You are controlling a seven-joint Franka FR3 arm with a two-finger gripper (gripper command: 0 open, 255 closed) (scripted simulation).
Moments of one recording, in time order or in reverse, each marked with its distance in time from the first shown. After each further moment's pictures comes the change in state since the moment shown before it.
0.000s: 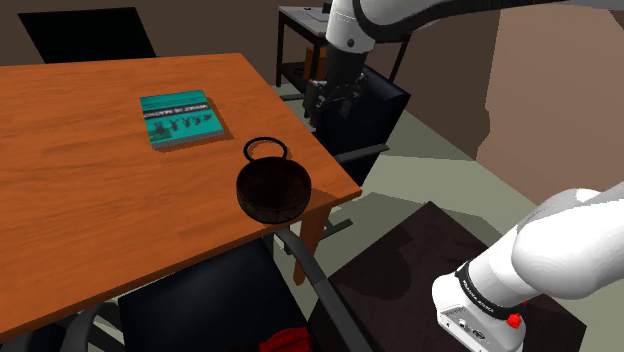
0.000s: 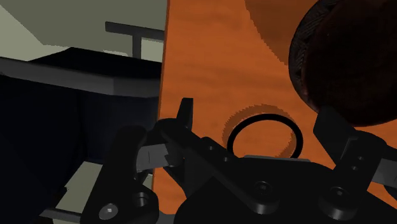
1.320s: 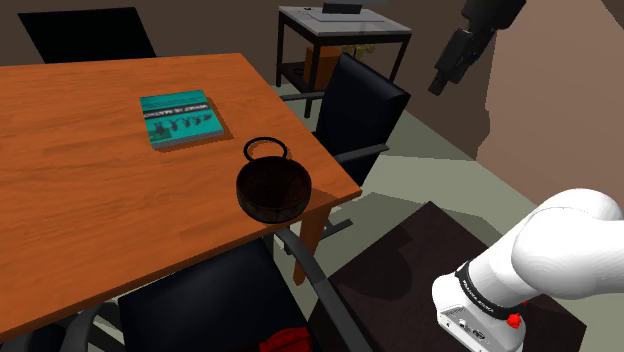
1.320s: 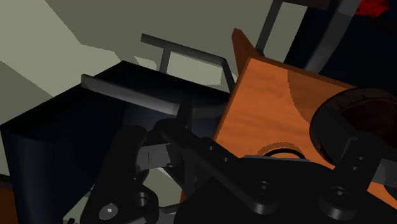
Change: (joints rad) arm -0.004 -0.521 -0.269 -0.100 -0.054 -0.410 -0.373
